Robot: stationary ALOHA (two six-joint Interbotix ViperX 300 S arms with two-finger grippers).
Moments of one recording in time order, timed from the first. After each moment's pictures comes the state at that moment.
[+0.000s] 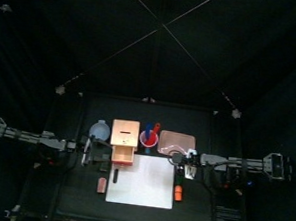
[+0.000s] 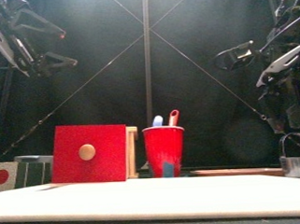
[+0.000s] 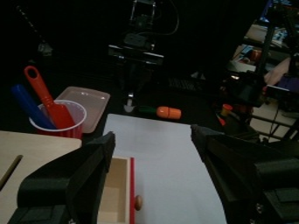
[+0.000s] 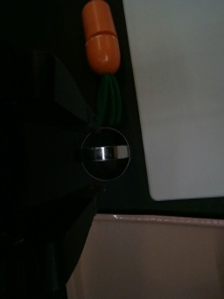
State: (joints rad) left arm 0.00 -0.80 1.25 -0.03 -0.39 -0.15; right arm -0.11 -0.46 0.97 -0.01 0.75 0.01
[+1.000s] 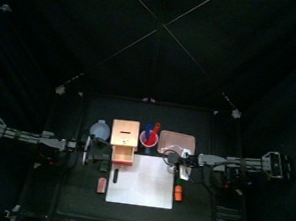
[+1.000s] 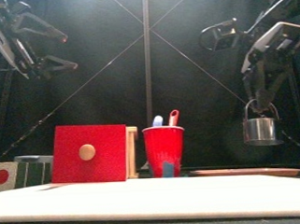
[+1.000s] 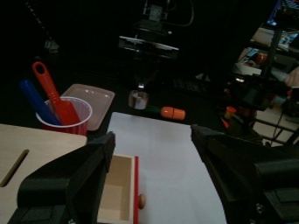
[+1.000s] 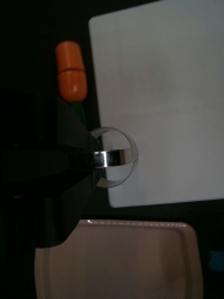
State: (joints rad) left arm 0.02 -0.80 1.26 -0.06 -0.39 -0.15; right arm 0.01 -0.34 0.73 0.02 0.69 0.15
